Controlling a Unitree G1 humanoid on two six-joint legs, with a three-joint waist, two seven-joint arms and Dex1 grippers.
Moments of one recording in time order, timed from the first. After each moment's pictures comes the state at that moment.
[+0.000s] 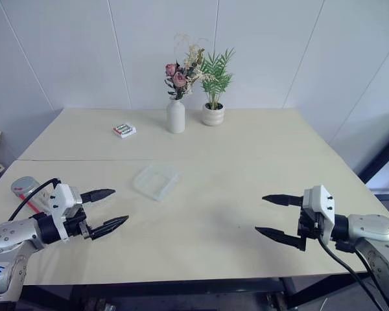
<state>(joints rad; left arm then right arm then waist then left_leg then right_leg) -0.12 0.79 0.37 -0.11 -0.51 0.17 -0.99 -0.20 -0.79 -0.17 -0.26 0.50 0.27 1.08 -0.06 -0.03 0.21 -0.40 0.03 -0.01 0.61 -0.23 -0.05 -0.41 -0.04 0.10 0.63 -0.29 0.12</state>
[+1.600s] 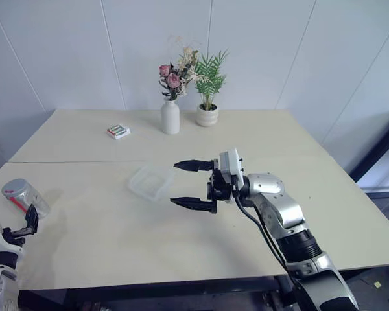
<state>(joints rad) -0.04 0.47 0.73 0.11 -0.38 -0.01 -0.15 -0.80 -0.27 0.17 0.11 0.42 0.11 1.16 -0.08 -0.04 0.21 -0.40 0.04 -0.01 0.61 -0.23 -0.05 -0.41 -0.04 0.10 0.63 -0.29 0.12</state>
